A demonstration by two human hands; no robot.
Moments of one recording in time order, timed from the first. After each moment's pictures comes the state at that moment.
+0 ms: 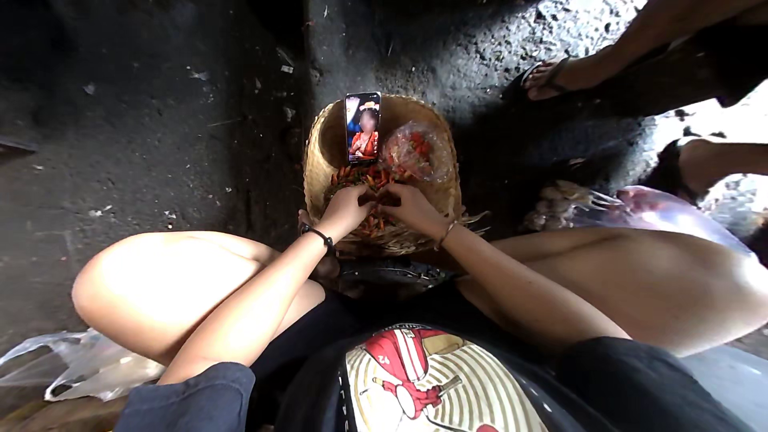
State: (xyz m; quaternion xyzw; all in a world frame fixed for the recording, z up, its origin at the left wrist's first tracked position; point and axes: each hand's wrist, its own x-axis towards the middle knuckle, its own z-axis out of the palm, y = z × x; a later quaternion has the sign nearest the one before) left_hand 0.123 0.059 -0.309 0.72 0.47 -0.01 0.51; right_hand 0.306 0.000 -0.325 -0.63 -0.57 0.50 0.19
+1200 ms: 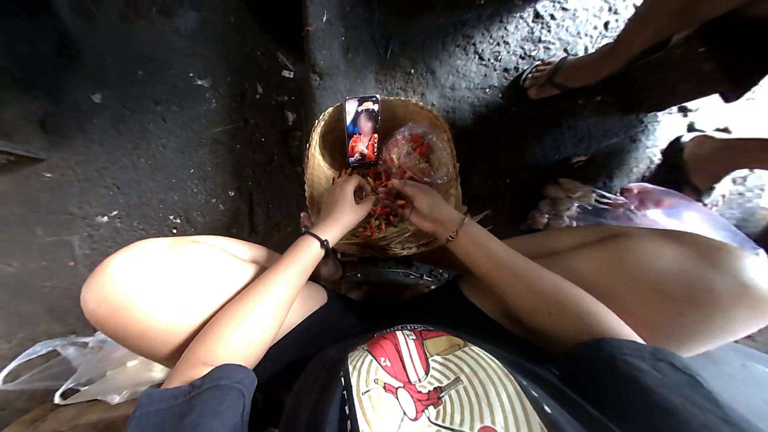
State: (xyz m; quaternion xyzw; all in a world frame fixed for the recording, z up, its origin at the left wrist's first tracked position) left_hand 0.116 0.062 -0.304 0.74 0.49 0.06 0.45; right_hand 0.308 0.006 -0.314 -0.56 -0.10 0.70 0.42
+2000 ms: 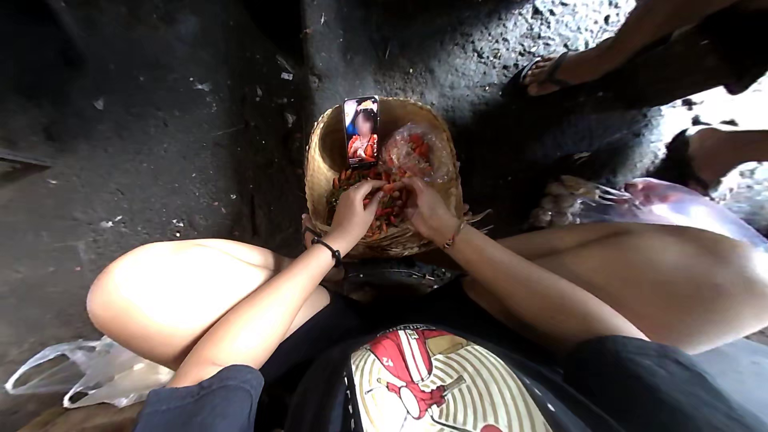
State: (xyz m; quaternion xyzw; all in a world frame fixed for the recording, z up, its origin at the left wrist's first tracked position) left_hand 0.127 0.034 -0.289 0.74 0.43 0.20 0.48; right_hand 0.297 -0.007 -0.306 -0.64 -0.12 0.63 0.42
